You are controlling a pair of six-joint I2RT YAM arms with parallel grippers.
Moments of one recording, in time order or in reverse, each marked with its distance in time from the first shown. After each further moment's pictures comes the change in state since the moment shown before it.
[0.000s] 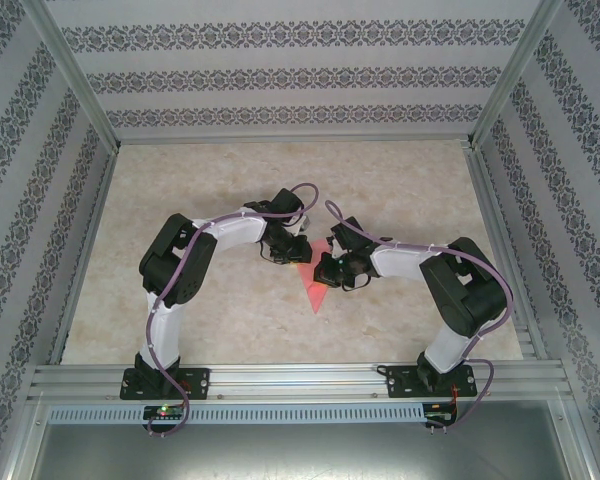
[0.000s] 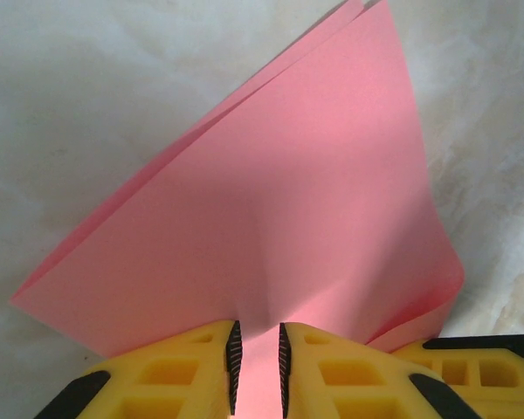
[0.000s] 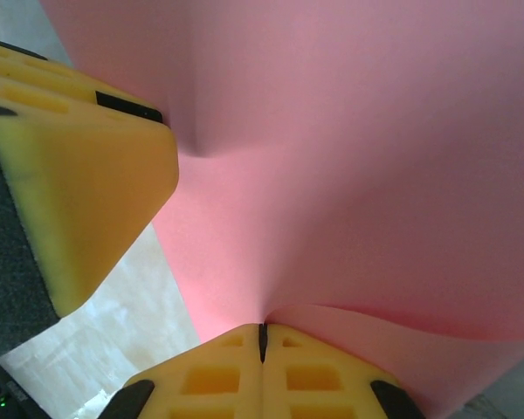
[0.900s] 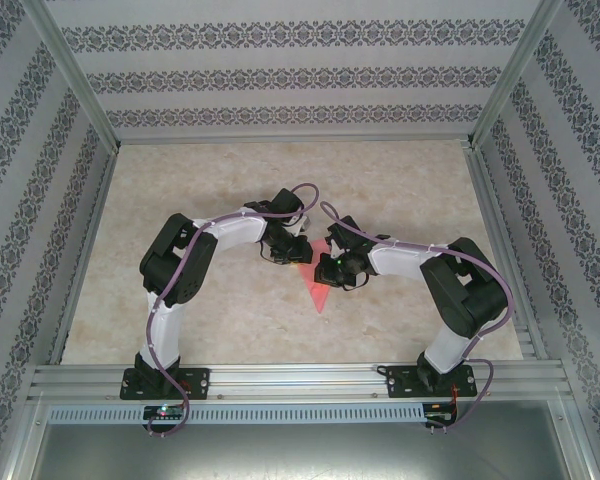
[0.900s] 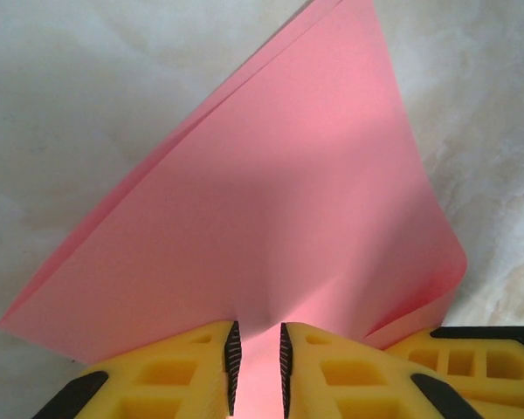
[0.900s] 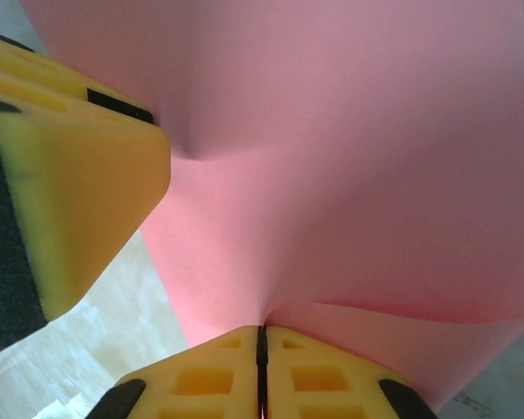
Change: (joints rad) left arm 0.000 0.005 0.002 0.000 0.022 0.005; right arm 0.011 0.000 0.032 -0.076 0.066 -0.060
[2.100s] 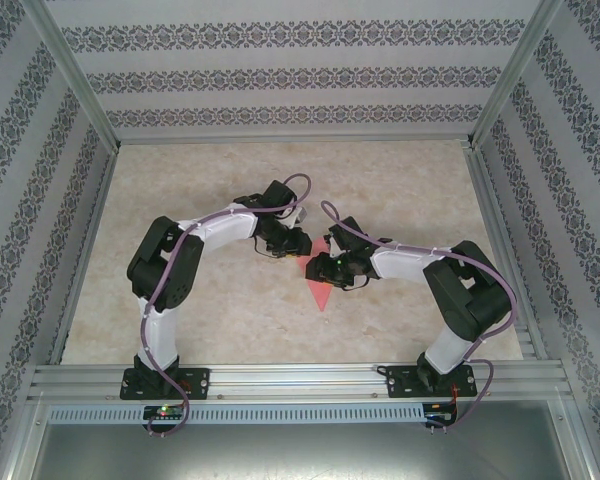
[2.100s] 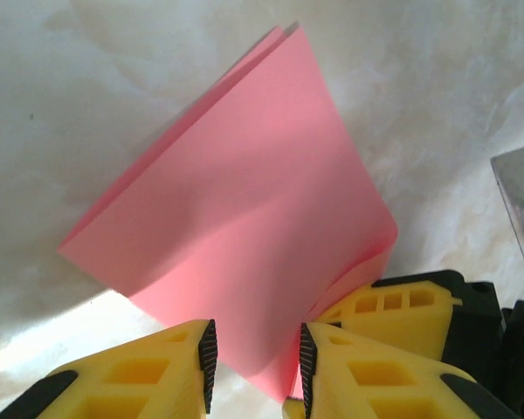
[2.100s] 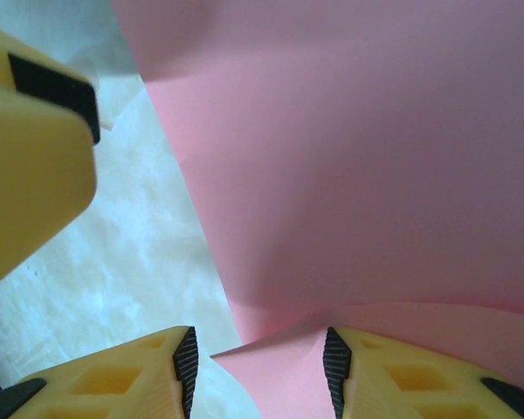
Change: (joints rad) left arm 0.032 -0.086 -0.016 -0.009 0.030 -0.003; right arm 0.004 -0.031 -0.040 0.093 -0.031 0.013
